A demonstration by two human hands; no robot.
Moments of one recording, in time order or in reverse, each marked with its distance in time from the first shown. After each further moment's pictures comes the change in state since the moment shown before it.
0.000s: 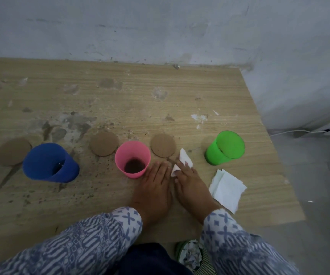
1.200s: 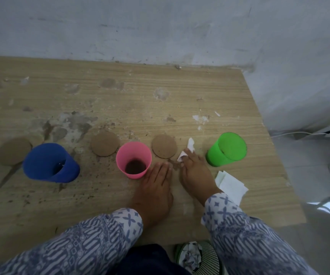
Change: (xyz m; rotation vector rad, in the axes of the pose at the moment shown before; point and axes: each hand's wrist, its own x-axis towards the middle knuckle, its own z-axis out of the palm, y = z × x) left_hand 0.001 0.000 -0.002 0.029 -0.039 -0.008; right_hand 0.036 0.010 -0.015 -0.094 0.042 0.104
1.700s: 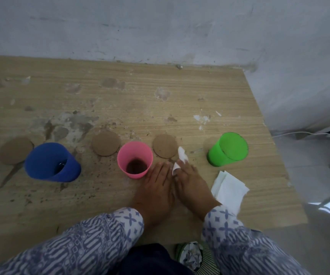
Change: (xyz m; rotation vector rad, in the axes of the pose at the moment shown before) left_hand -0.002 0.000 0.001 -0.024 0.041 0.014; right_hand -0.027 -0.013 0.013 0.069 -0.026 -0.124
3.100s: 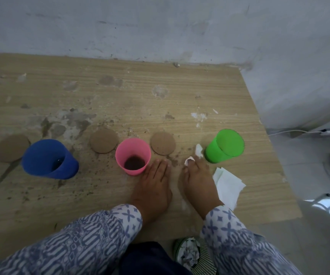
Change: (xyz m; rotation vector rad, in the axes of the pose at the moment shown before) left_hand 0.001 0.000 -0.001 0.036 -0.018 0.006; right_hand -0.008 0.004 -0.010 -0.013 0.236 0.210
